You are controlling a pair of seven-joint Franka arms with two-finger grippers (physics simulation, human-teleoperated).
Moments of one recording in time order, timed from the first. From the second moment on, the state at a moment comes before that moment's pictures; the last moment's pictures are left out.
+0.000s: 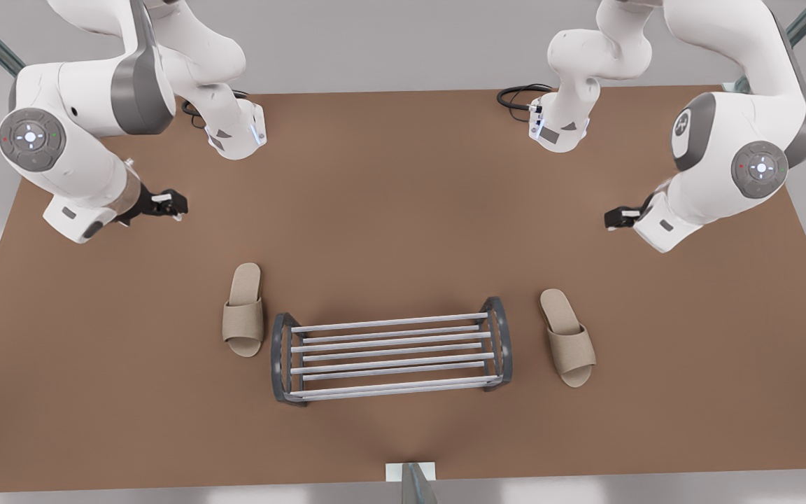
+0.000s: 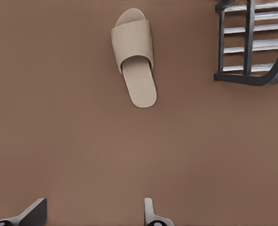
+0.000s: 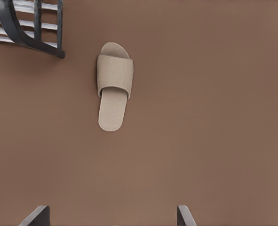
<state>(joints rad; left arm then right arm) -0.16 0.11 0.04 -1.55 0.00 1.44 -0.11 0.12 0.08 0.06 -1.45 -0.10 1.34 0.02</state>
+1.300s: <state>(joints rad) -0.15 0.42 0.02 -2.21 -2.90 2.58 1.44 0.01 0.33 0.06 -2.26 0.04 2.74 0.01</state>
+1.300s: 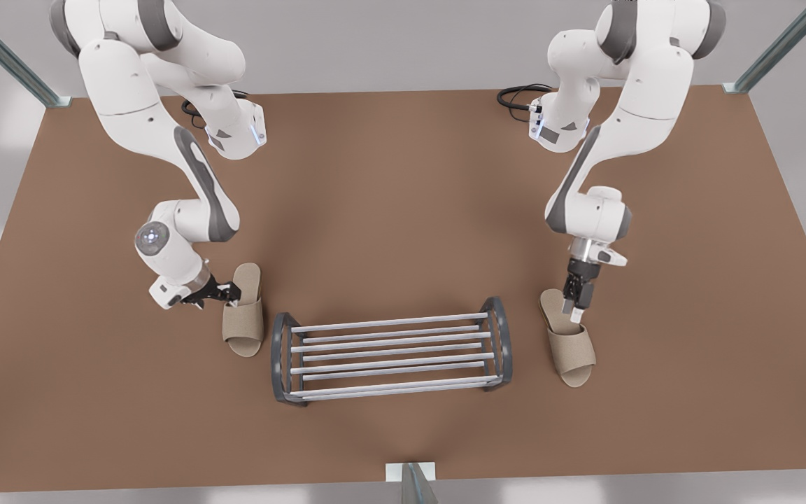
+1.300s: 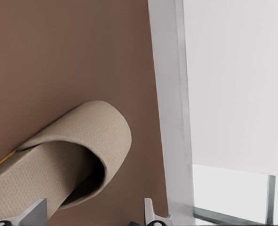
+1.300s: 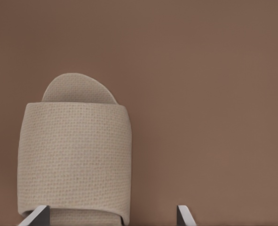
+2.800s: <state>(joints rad) -0.11 0.60 -0.01 -1.98 -2.90 2.57 1.45 0.00 0.52 0.07 -2.10 0.04 2.77 0.00</state>
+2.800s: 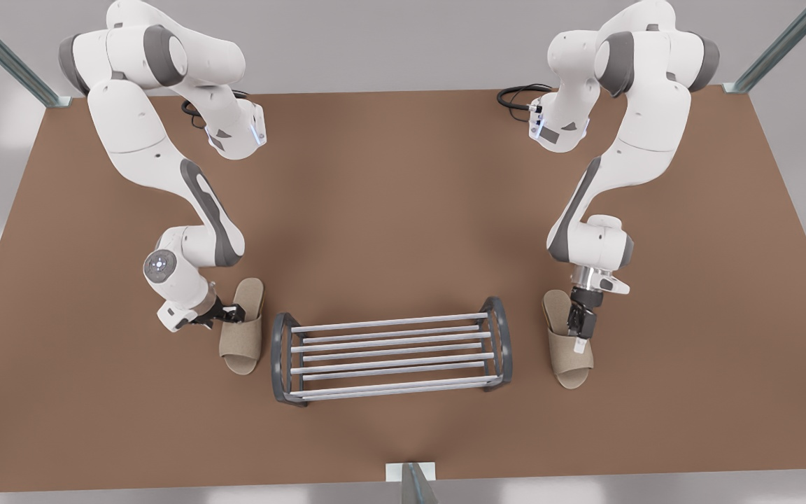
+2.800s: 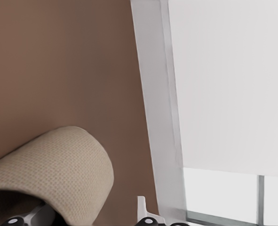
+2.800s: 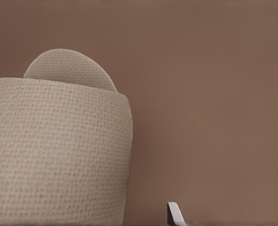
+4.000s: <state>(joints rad) -0.09 0.54 -0.02 -1.91 -2.90 2.62 1.27 0.48 0.53 0.04 -1.31 0.05 2.09 0.26</state>
